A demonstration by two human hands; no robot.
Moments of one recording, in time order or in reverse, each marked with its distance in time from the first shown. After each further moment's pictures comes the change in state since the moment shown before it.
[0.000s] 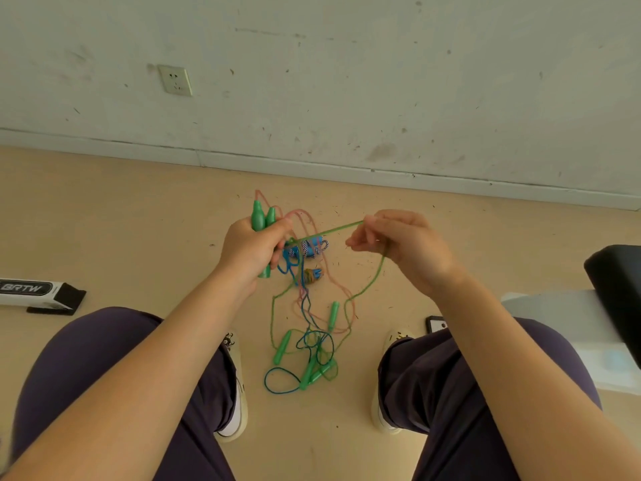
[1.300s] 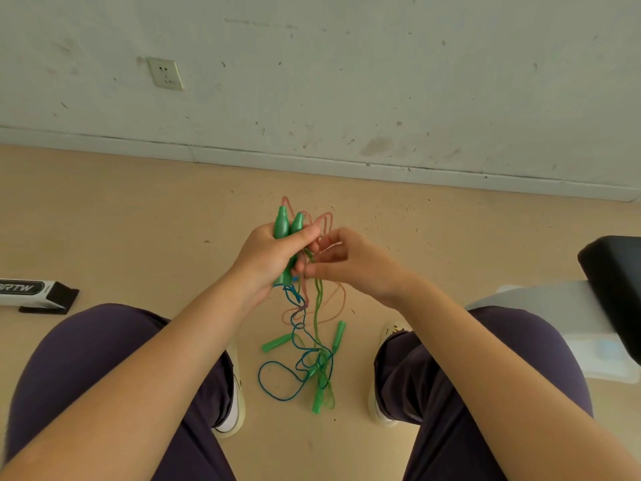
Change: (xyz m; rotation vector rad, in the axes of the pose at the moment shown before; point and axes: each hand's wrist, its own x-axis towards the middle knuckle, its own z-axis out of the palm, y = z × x) left_hand -0.017 -0.003 0.022 -0.142 -0.296 0.007; right_hand 0.002 0.030 0.036 -0.329 -0.115 0.238
